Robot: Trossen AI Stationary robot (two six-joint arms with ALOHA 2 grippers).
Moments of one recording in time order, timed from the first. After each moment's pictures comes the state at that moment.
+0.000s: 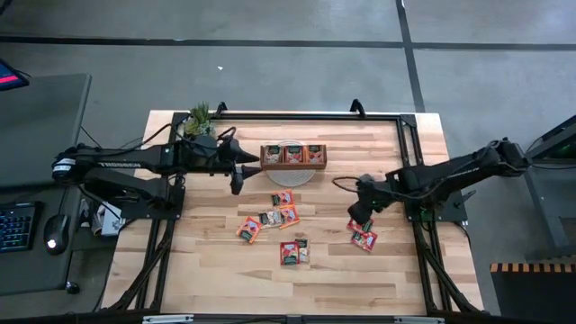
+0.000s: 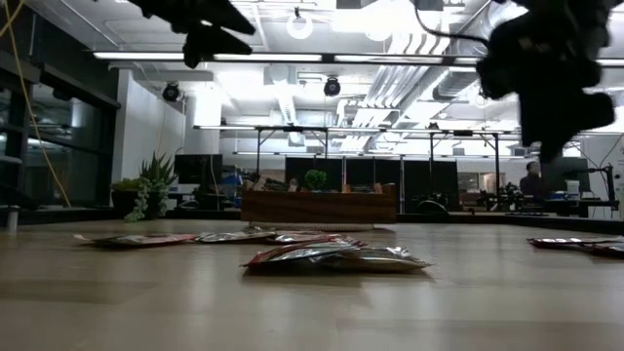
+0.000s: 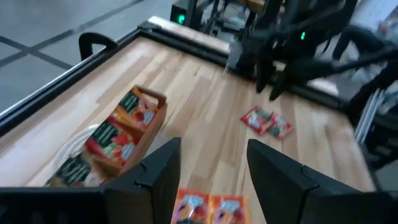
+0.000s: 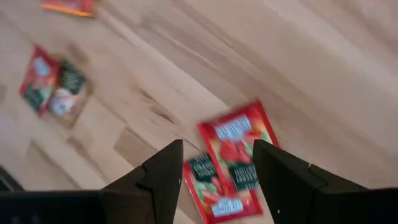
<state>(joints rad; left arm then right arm) 0.08 0.99 0.82 -0.18 -0.10 -0.30 0.20 1.13 0.73 -0.77 0.00 1.18</state>
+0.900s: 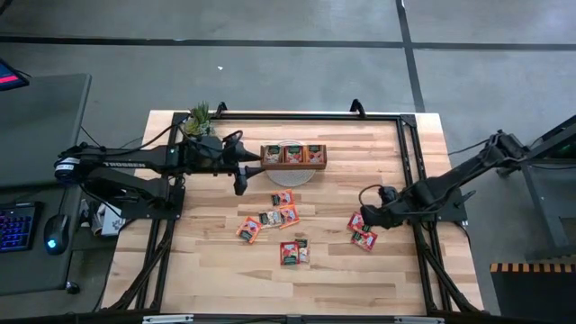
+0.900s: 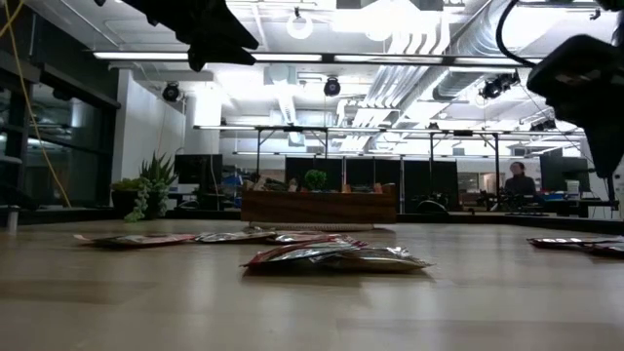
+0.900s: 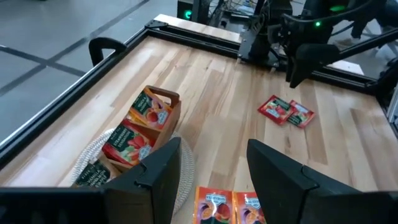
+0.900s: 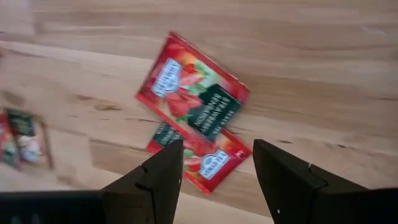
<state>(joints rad) 0.08 1.02 0.82 -0.18 -0.13 -0.18 0.46 1.01 0.57 -0.80 0.06 1.96</state>
